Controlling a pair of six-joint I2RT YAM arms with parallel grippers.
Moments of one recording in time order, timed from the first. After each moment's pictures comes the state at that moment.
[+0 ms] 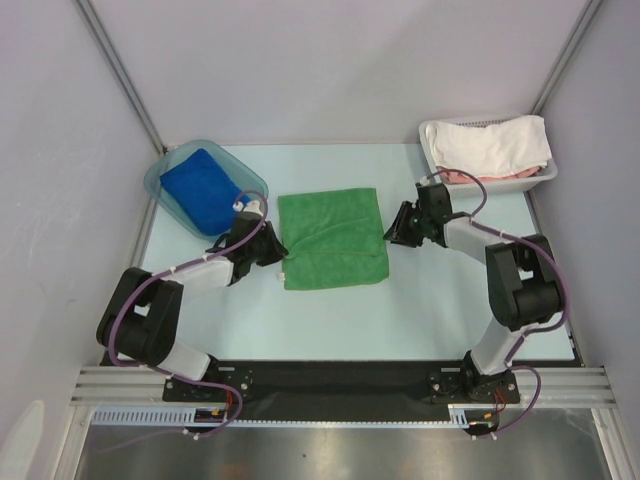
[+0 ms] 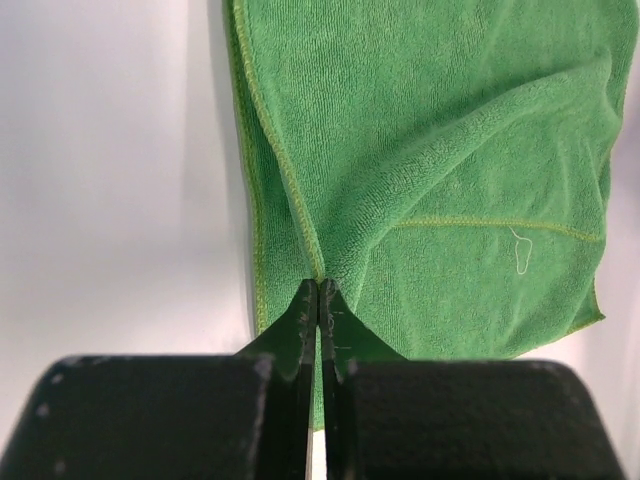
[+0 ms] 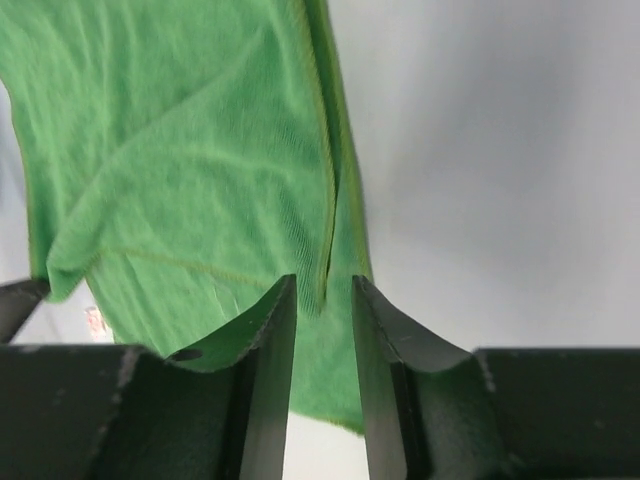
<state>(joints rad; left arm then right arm) -0.37 1.49 0.68 0.09 0.08 -0.62 0.25 1.75 1.03 -0.14 -0.29 0.61</state>
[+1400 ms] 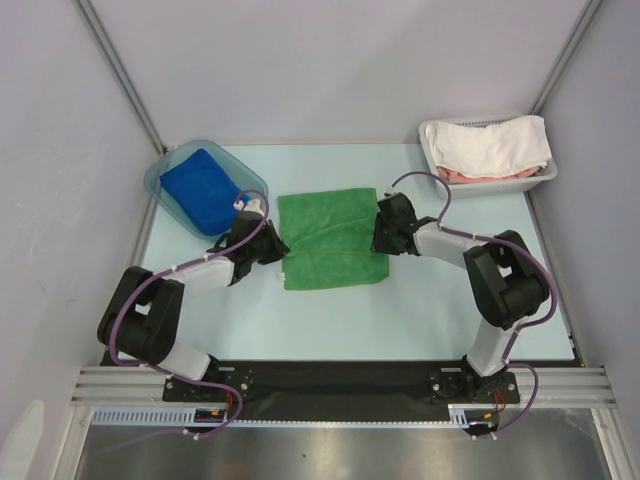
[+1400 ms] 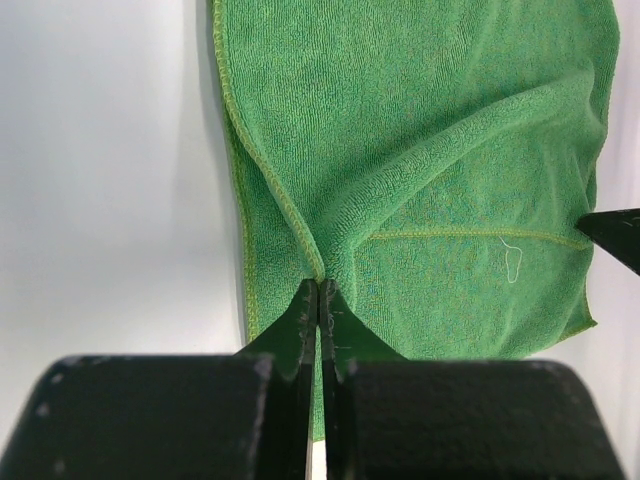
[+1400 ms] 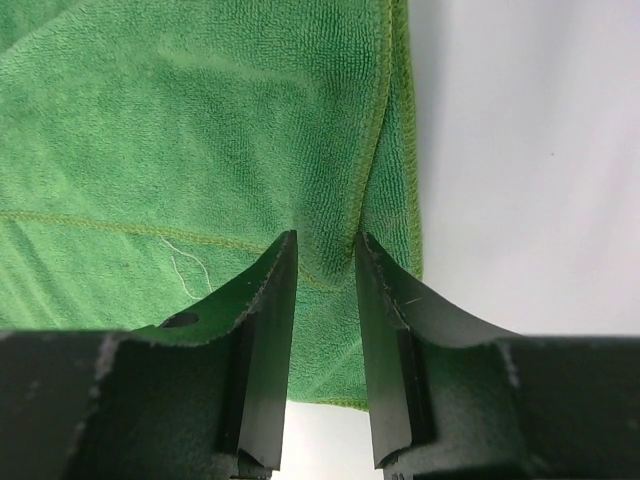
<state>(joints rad) -0.37 1.50 0.68 0.13 0.07 -0.62 0.49 1.78 1.05 -0.19 0.07 0.57</state>
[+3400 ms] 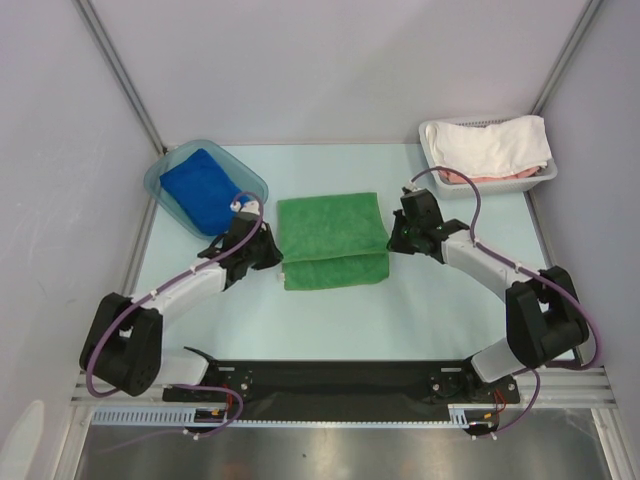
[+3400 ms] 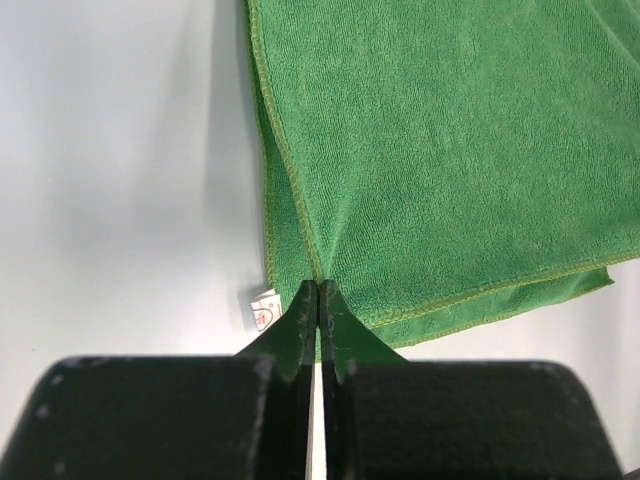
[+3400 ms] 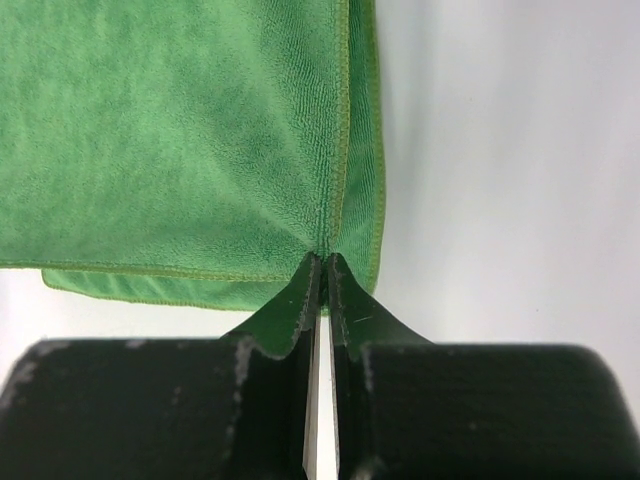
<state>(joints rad) -0.42 1.34 0.72 -0.14 -0.02 -0.59 0.44 1.51 0.98 -0.32 0.02 0.51</state>
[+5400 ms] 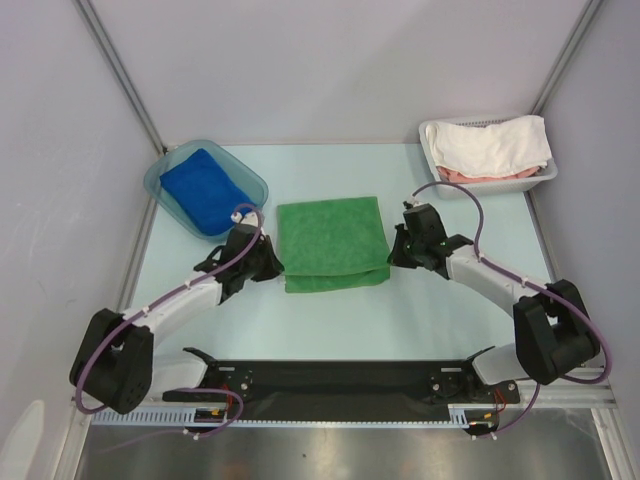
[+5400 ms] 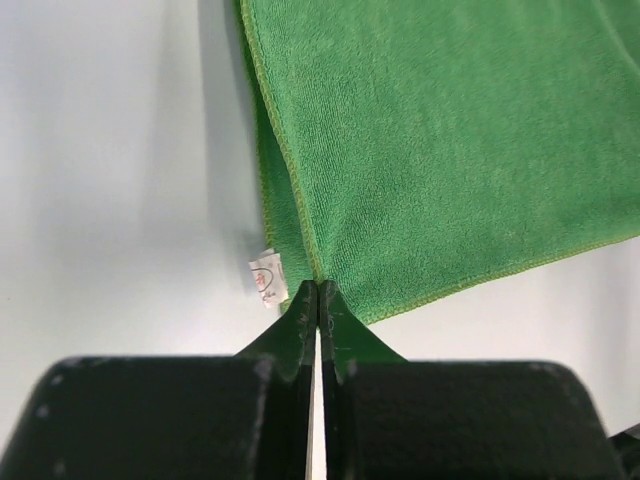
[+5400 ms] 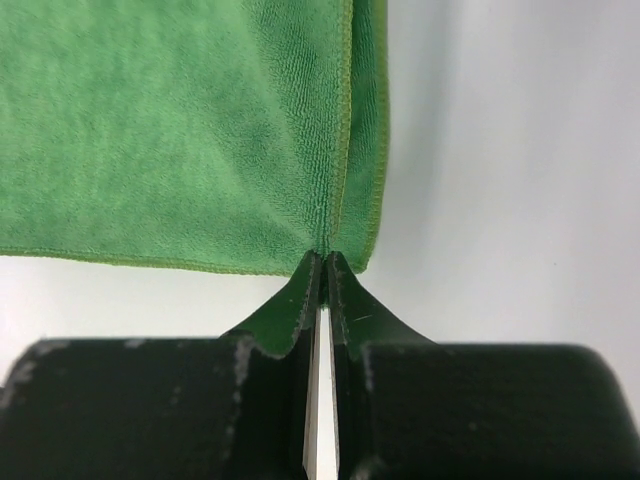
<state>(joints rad) -0.45 1.25 0.61 -0.14 0.01 -0.60 0.46 1.42 0.83 -0.28 -0.01 0.52</state>
